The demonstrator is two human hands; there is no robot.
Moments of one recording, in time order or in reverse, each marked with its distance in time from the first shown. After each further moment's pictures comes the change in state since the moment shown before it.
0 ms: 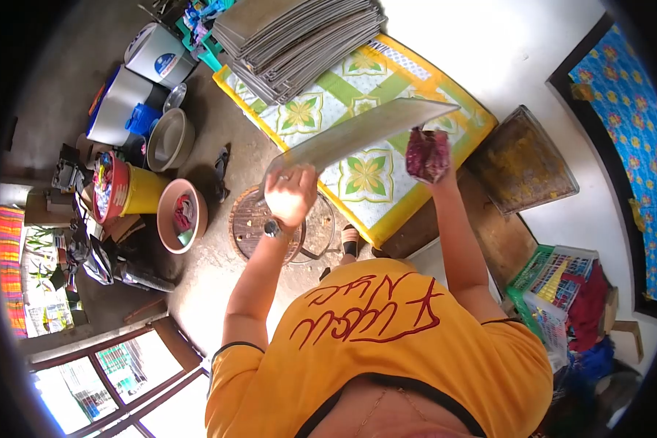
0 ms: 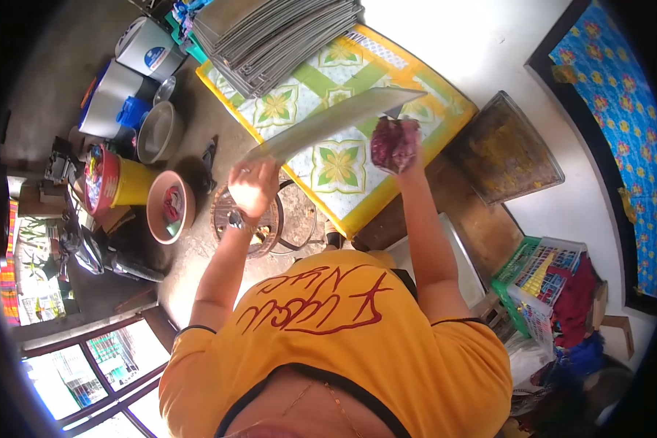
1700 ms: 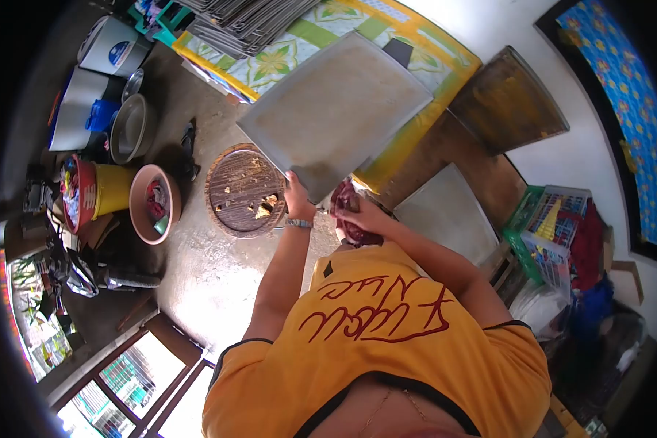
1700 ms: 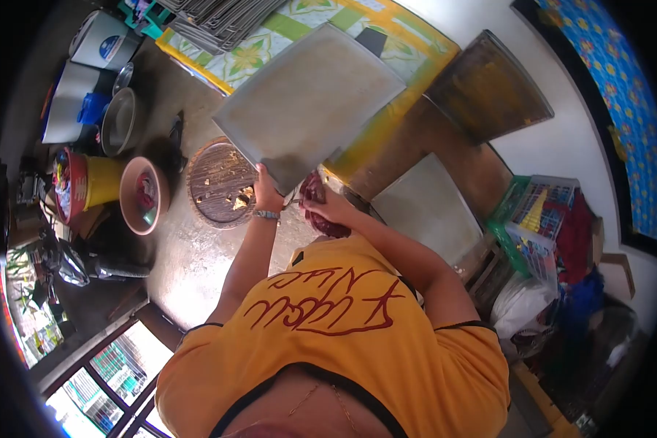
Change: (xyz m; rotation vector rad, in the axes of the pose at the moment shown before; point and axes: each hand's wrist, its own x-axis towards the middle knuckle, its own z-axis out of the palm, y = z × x) left_hand -0.225 0.050 0.102 -1.509 -0.002 -1.983; right_hand -0.193 0.217 -0.049 -1.416 0.027 0.501
